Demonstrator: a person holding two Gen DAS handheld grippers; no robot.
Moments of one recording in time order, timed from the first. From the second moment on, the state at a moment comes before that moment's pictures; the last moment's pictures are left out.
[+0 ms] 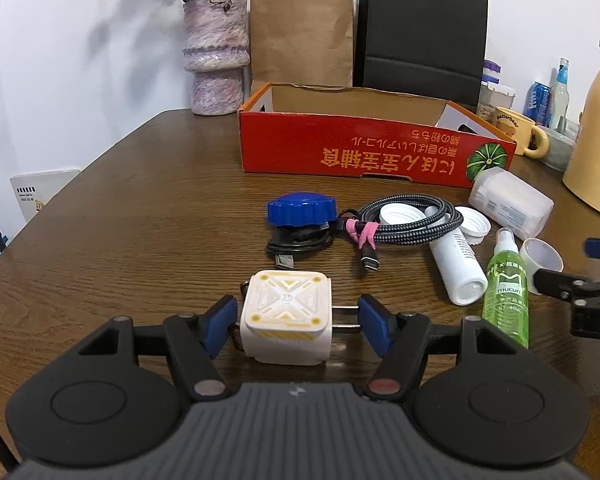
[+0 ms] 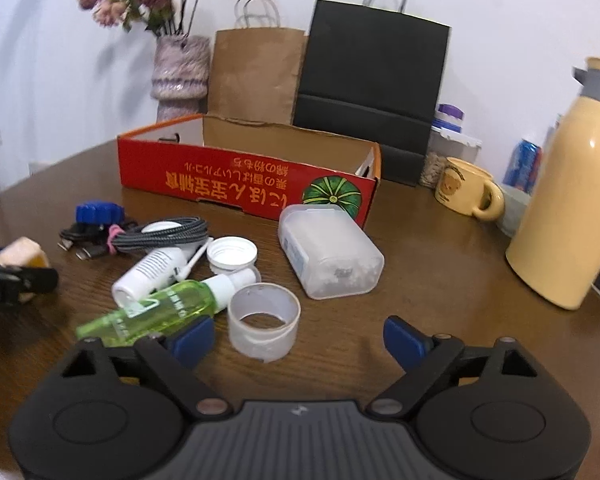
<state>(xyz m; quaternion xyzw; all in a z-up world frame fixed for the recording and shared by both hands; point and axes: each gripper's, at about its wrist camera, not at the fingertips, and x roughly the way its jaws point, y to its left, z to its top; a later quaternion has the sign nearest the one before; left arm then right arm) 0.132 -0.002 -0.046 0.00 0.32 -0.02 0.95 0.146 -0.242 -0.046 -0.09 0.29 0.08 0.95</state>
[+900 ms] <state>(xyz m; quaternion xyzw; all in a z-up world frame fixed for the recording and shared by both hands) 0.132 -0.003 -0.041 0.00 0.32 0.00 0.95 0.148 -0.254 -0.044 -0.03 0.26 0.10 0.96</state>
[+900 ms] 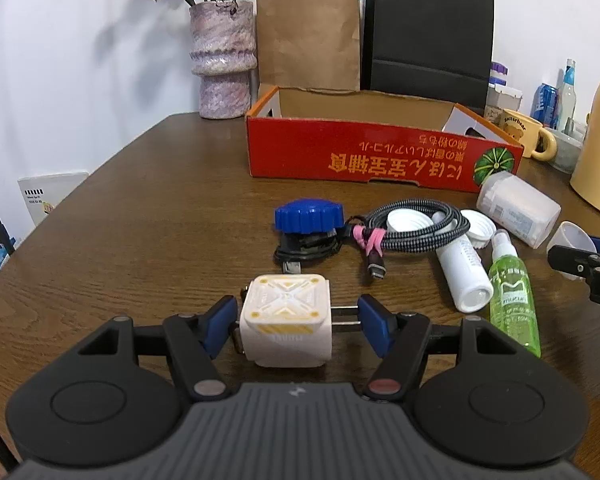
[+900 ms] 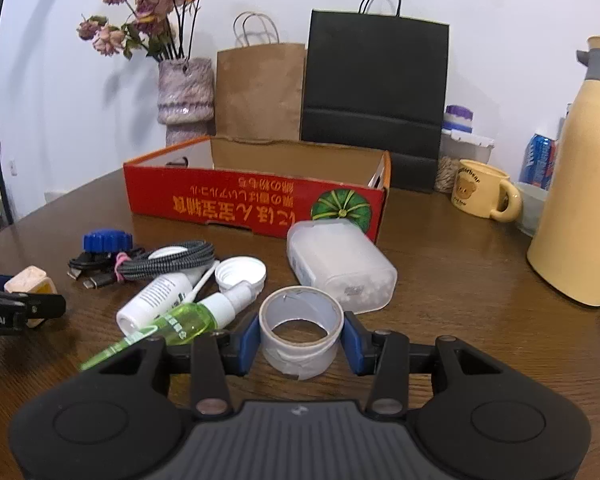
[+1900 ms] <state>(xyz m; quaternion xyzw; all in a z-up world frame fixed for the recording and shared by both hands) 0.215 -0.025 0.034 -0.01 0.25 -0.02 0.97 0.217 -0.221 0.020 0.02 0.20 0.10 0.98</state>
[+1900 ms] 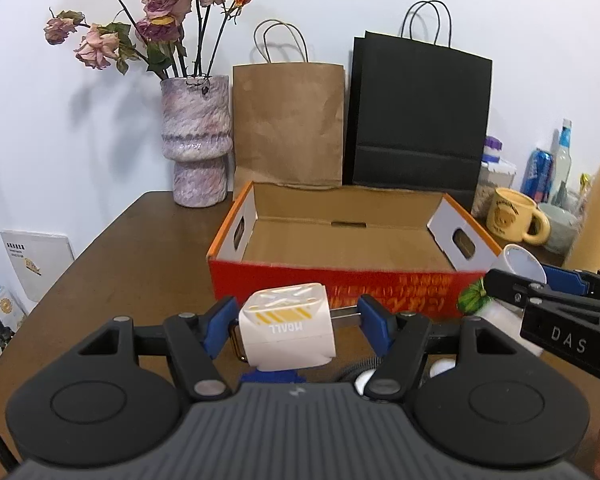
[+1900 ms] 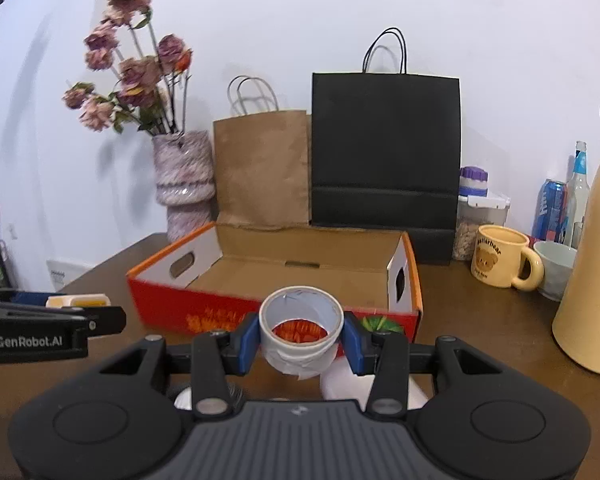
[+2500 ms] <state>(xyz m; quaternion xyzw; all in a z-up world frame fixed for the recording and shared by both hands) 0.306 -0.037 0.049 -0.03 0.24 0.01 0.97 0.318 -0.229 0.036 0.05 0.21 0.07 0.97</state>
